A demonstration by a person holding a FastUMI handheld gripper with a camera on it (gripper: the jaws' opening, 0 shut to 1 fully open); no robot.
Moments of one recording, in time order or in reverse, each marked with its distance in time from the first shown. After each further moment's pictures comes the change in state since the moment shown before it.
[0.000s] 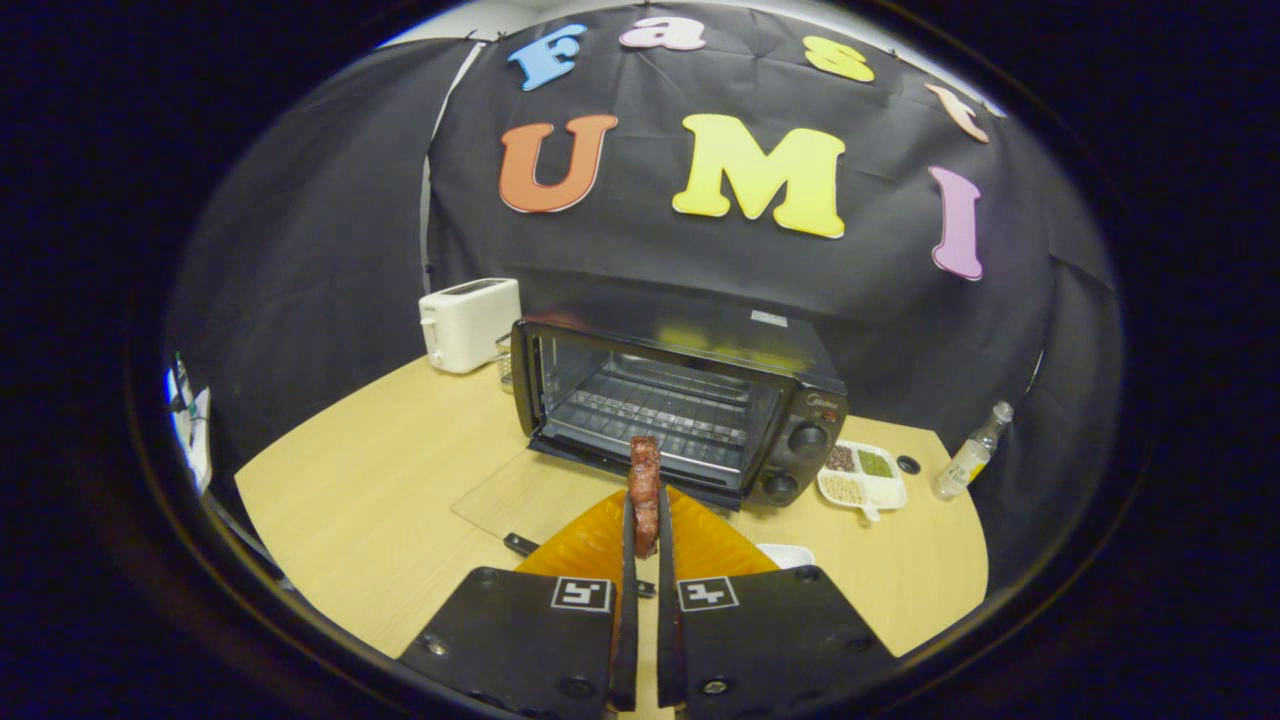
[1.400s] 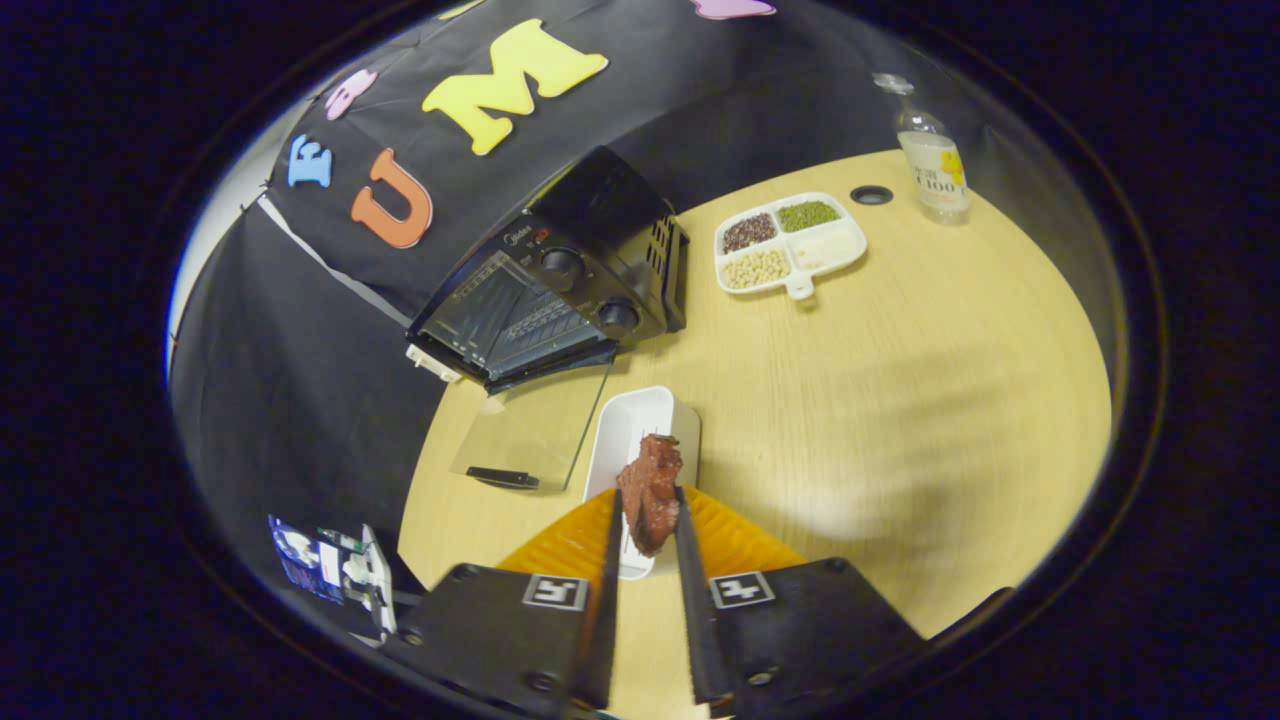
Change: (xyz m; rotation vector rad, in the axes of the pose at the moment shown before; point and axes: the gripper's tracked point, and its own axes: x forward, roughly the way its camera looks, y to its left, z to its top) arm -0.040 -0.182 -0.124 0.664 0.401 0.371
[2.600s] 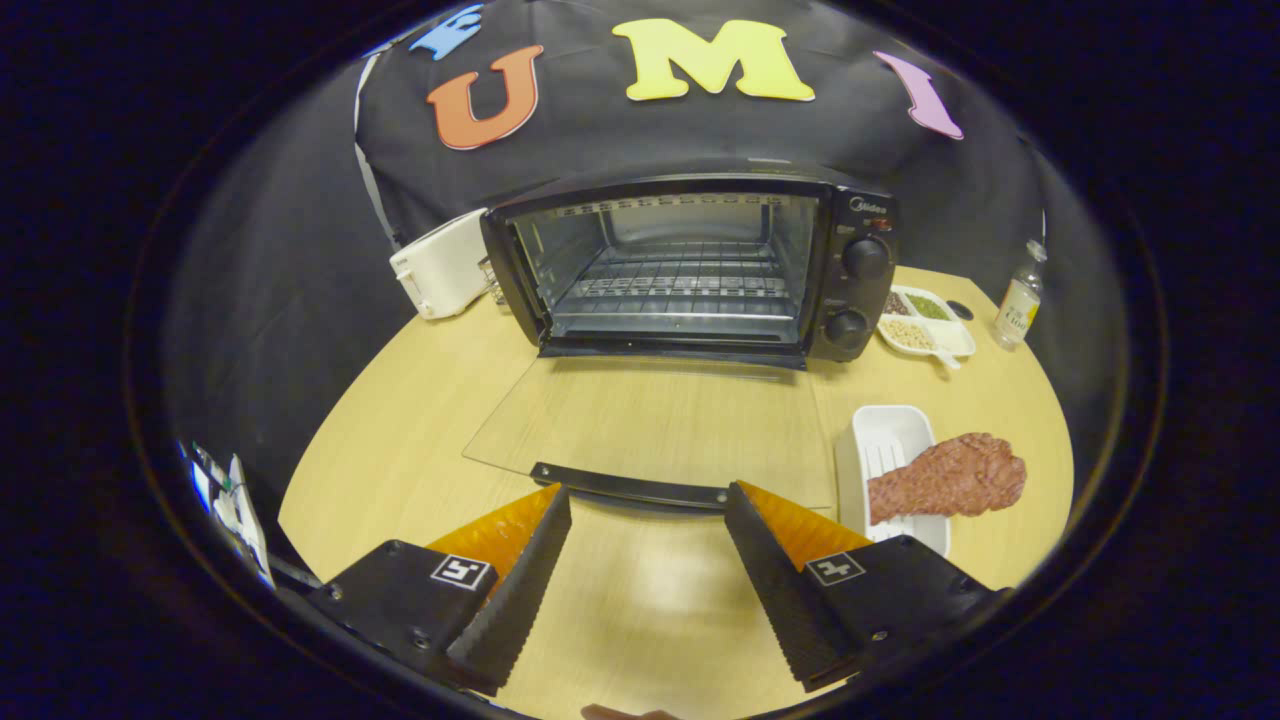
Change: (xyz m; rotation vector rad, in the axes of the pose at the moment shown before) arm 0.104 0.151 -0.054 -0.423 -0.111 -0.355
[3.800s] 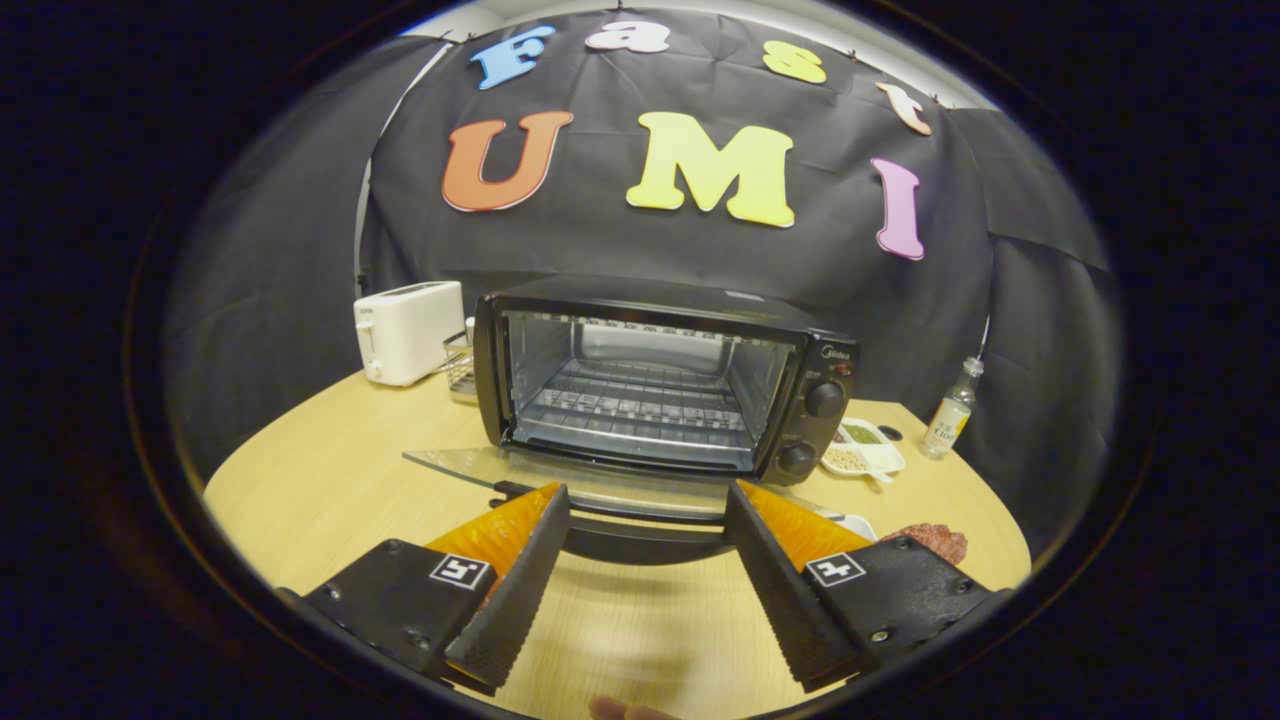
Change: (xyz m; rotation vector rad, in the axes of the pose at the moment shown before) arm 0.028 0.023 0.045 -0.102 -0.365 -0.243
